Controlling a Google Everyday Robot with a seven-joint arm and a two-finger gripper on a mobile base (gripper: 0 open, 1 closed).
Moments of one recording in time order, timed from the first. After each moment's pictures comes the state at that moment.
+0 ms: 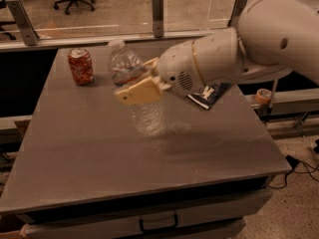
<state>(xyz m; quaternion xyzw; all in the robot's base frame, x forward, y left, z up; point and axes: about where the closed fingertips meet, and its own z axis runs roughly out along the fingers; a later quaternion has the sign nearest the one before) 0.481 0.054 0.960 -0.53 0.66 0.35 0.40</state>
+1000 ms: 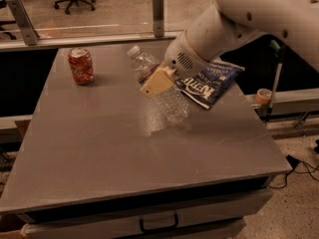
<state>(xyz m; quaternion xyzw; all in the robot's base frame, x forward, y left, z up) 0.550 0.001 0.916 -0.52 0.78 0.22 0.27</state>
